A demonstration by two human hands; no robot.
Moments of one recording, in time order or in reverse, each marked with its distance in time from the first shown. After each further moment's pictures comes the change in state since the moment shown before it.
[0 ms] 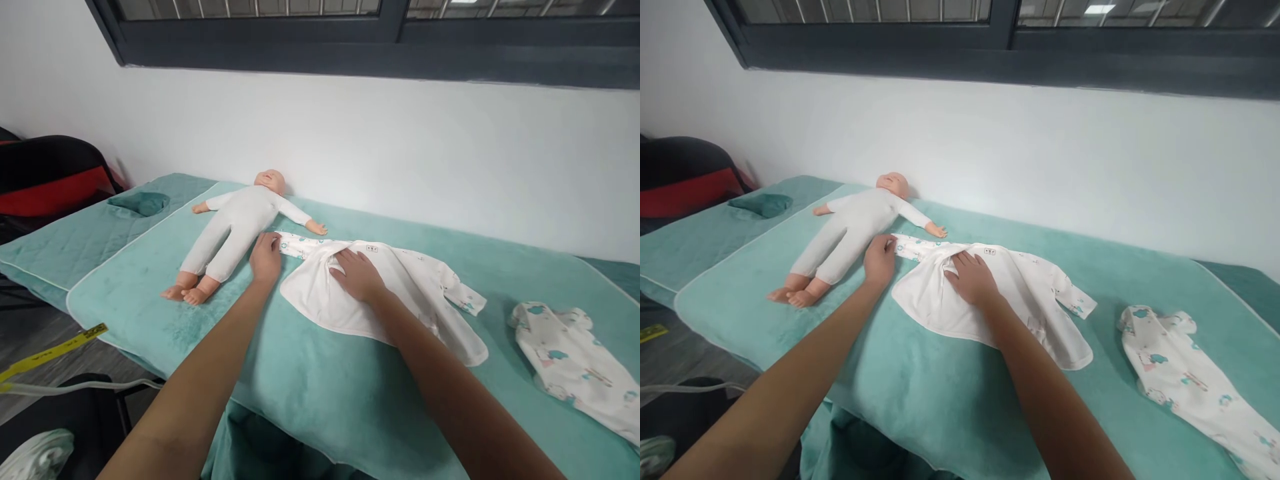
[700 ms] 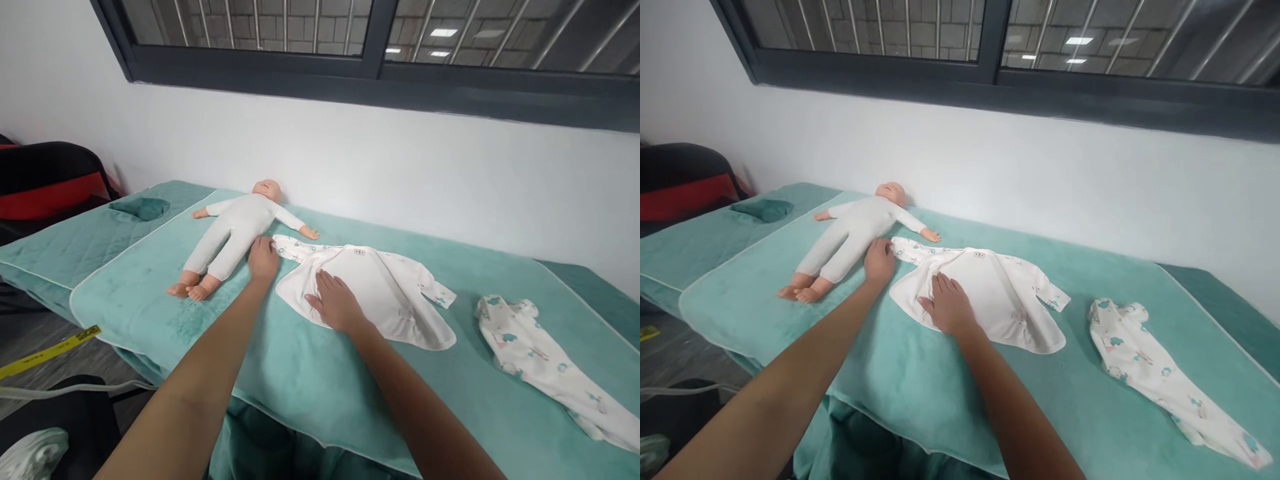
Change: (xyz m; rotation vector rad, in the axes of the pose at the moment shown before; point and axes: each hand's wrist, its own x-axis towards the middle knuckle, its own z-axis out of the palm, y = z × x) left_hand 0.002 -0.002 0.002 0.087 -0.011 0.000; right_hand -0.054 -0.067 0.007 -0.011 0.044 -0.022
